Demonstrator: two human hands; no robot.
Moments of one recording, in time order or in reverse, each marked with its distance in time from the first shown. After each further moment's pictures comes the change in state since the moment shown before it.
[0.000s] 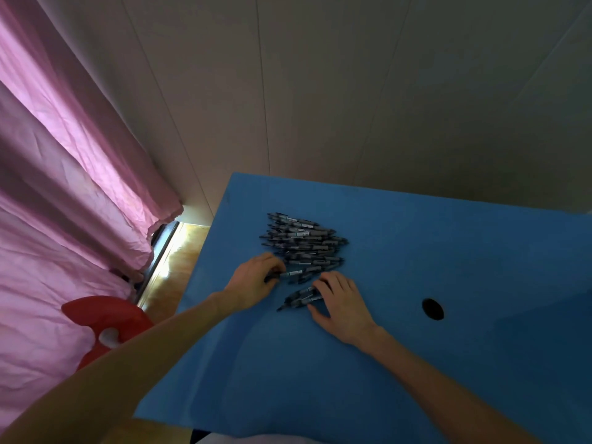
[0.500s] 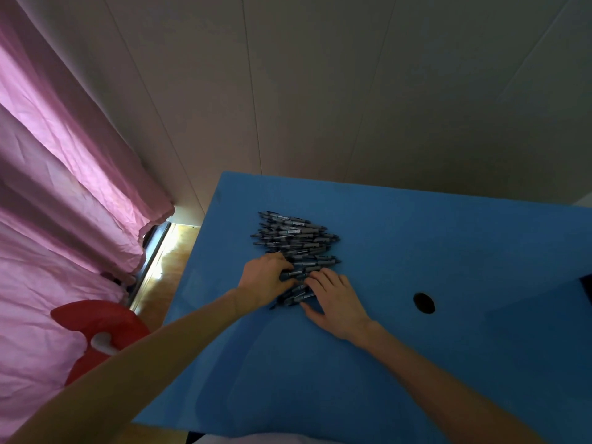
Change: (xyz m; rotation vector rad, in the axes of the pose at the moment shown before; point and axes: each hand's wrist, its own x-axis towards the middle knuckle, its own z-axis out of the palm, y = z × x) left_hand 0.020 0.038 0.016 0.165 0.007 -0.017; right_hand 0.002 -0.001 -0.006 -0.071 -0.062 -0.006
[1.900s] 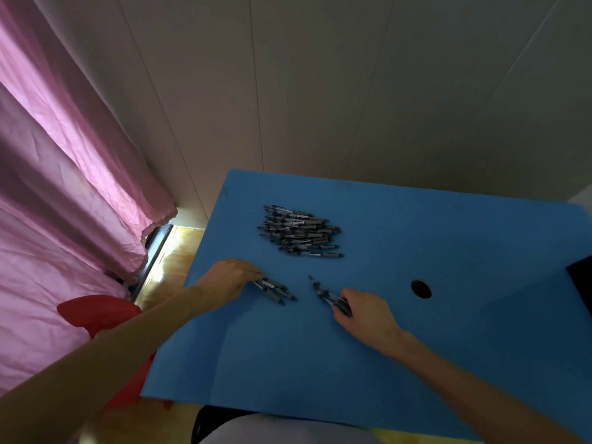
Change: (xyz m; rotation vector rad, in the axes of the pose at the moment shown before) left_hand -0.072 -0.087 -0.023 0.188 0.083 0.418; right_hand -0.058 -0.009 -0.047 0.131 -0.258 0.360
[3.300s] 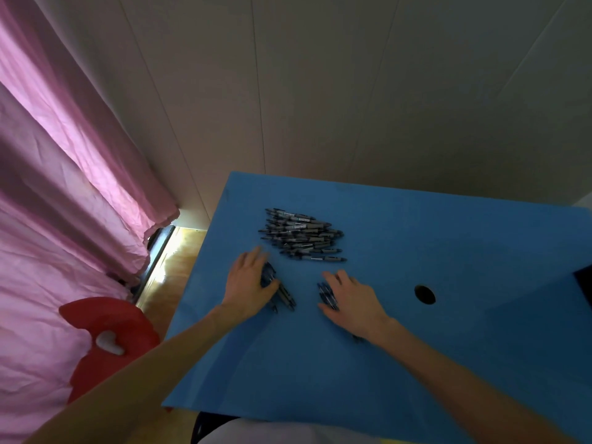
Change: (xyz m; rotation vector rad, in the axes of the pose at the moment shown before) left_hand 0.032 0.056 0.013 -0.337 0.033 -0.667; right_hand 0.037 -0.014 -0.001 -0.168 -0.020 -0.118
